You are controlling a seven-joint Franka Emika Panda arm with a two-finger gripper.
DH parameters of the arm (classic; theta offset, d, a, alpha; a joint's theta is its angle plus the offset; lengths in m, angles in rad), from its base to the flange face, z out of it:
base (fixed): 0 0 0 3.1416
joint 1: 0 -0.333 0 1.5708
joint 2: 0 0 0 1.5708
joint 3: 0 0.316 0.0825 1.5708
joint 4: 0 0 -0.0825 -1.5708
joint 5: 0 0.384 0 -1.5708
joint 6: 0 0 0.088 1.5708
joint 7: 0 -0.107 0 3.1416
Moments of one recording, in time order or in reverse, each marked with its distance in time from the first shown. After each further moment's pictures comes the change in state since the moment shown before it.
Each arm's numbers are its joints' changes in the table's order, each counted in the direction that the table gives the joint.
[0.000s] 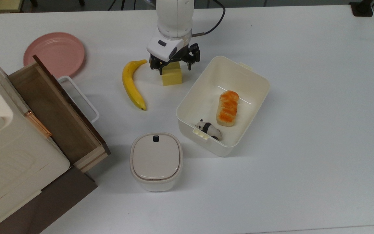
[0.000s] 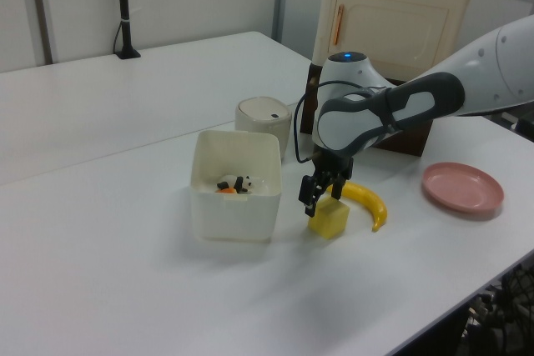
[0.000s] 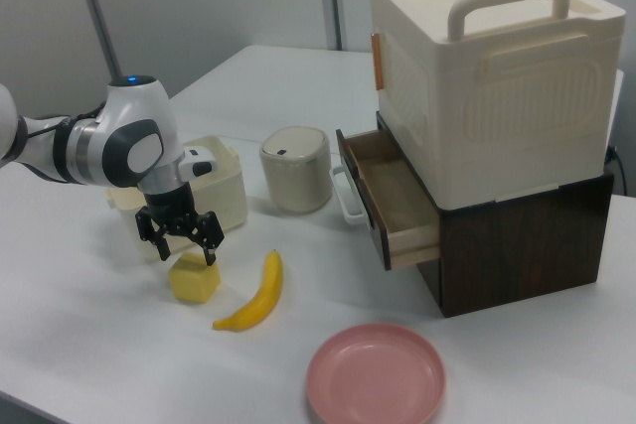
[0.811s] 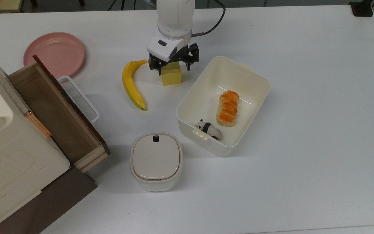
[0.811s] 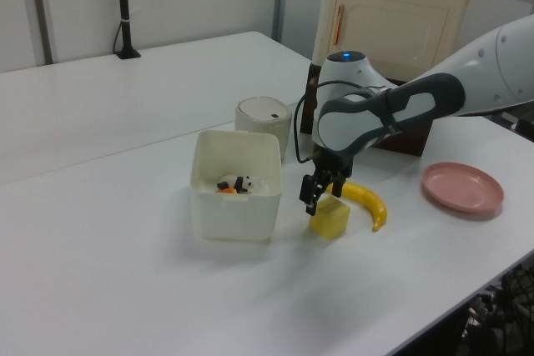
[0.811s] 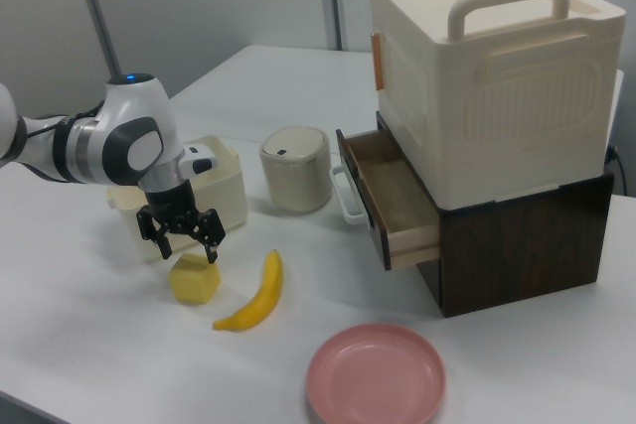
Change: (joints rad) arm 0.000 -0.001 0.000 0.005 -0.022 0.000 0.000
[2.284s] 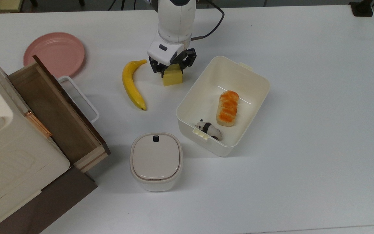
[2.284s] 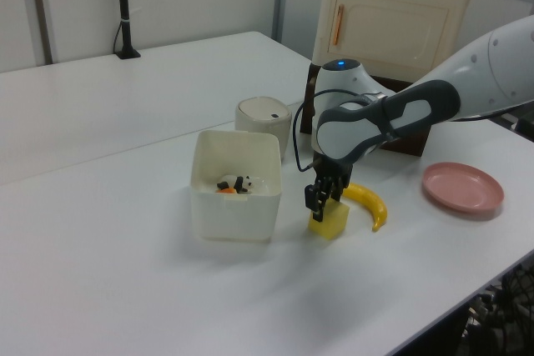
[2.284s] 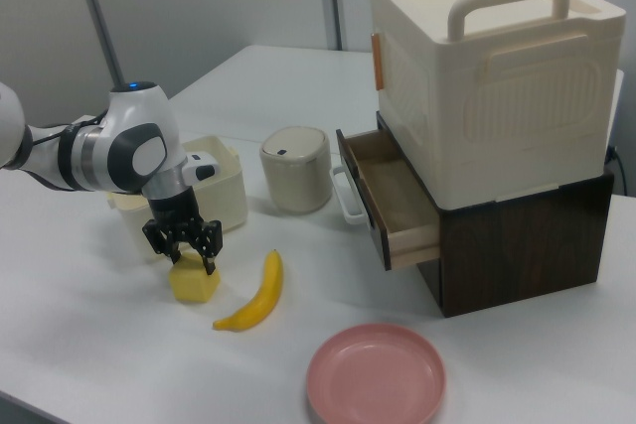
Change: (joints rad) arm 0.001 0.026 0.000 -0.001 -0.044 0.000 0.000
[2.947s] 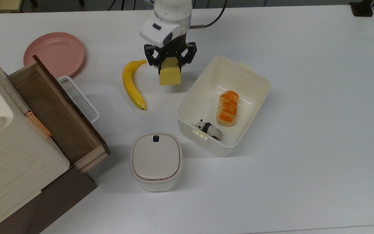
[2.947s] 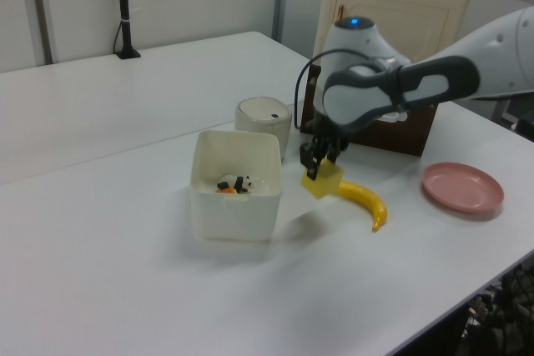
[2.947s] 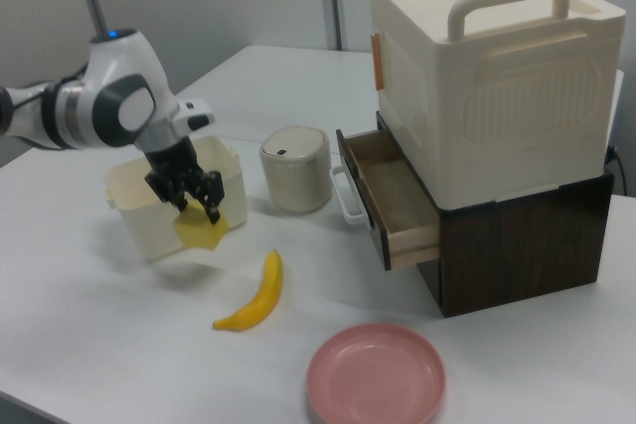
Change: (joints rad) arm 0.005 -0.088 -0.004 0.089 -0.015 0.022 -0.114
